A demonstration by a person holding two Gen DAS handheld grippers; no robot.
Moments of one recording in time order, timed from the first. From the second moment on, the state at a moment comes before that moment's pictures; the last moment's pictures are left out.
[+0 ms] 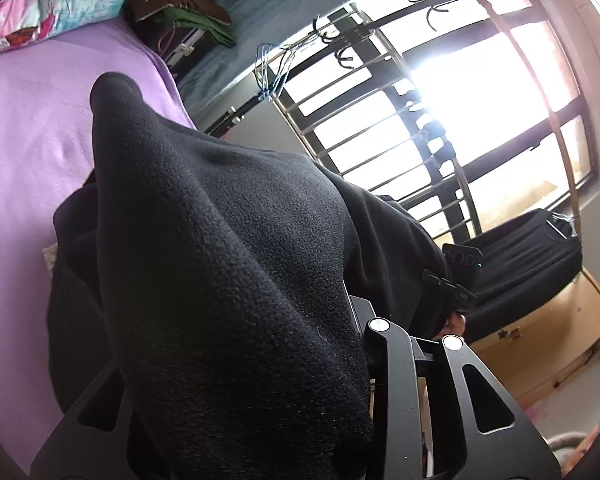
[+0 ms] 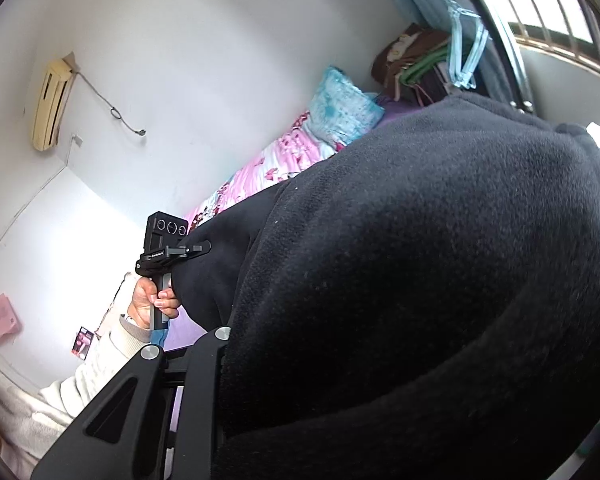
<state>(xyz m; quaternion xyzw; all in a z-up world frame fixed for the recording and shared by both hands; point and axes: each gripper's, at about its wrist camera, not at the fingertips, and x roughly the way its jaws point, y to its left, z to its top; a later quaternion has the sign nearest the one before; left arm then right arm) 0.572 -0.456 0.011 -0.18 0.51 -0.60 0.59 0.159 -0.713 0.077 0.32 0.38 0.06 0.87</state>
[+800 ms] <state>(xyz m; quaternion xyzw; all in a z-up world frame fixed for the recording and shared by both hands) 0.569 -0.506 -0.228 -0.19 0.64 -0.49 0.55 0.096 -0.760 -0.155 0.46 0.43 0.00 0.78</state>
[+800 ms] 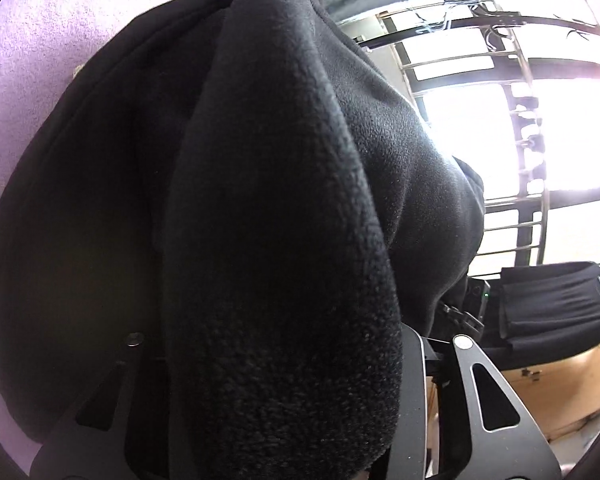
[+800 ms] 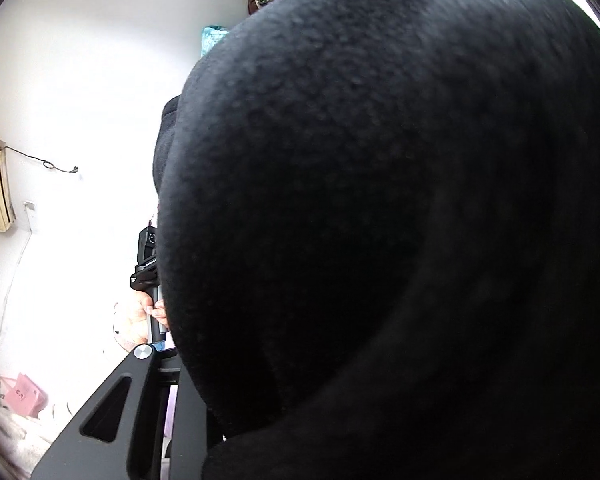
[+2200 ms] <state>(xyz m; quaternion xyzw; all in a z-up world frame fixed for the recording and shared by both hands) 0.512 -0.599 -0.186 0.11 0.43 -0.39 0.80 0.194 -0.738 -0.139 0.13 0.48 -0.24 0.84</state>
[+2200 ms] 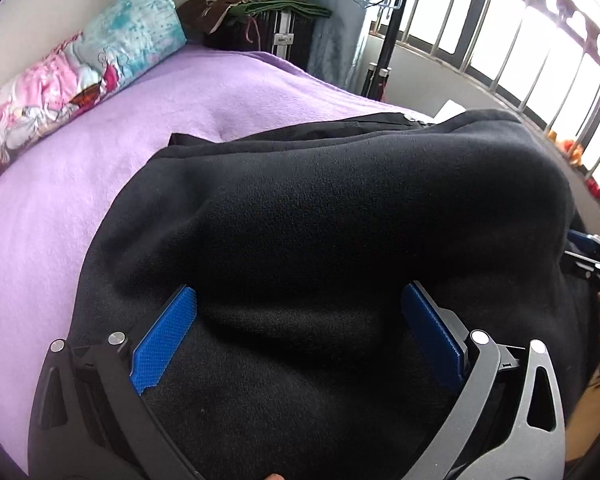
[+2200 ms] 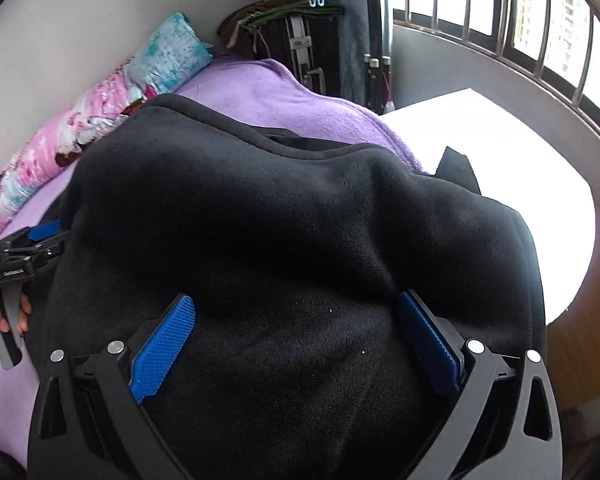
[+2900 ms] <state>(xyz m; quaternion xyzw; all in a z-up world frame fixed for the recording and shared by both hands) 0.514 -0.655 -0.169 0.08 0.43 -0.40 0.80 0.268 -0.729 -0.124 0.13 0.44 -0.29 0.84</state>
